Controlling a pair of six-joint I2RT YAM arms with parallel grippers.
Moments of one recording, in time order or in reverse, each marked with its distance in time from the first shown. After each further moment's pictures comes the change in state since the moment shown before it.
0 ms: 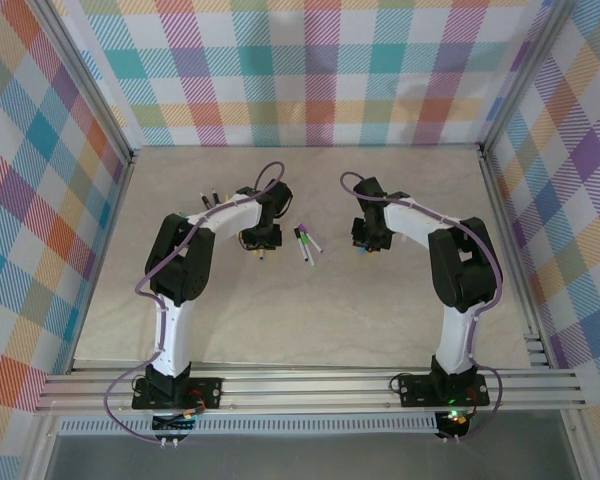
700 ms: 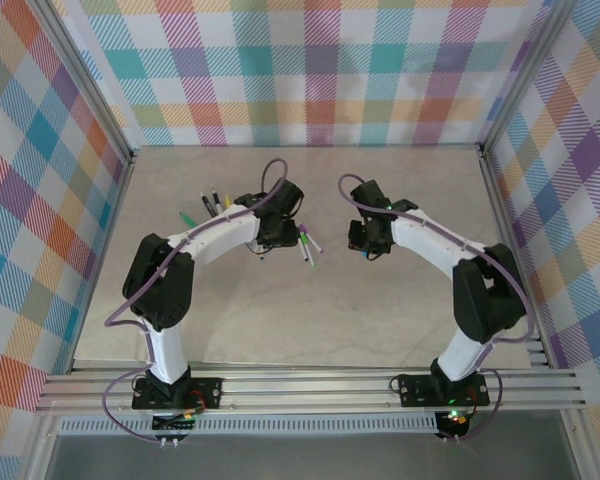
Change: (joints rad) left arm -0.134 -0.225 -0.120 0.161 0.071 -0.129; right arm 0.087 -0.266 -0.120 -0.005 0.013 0.013
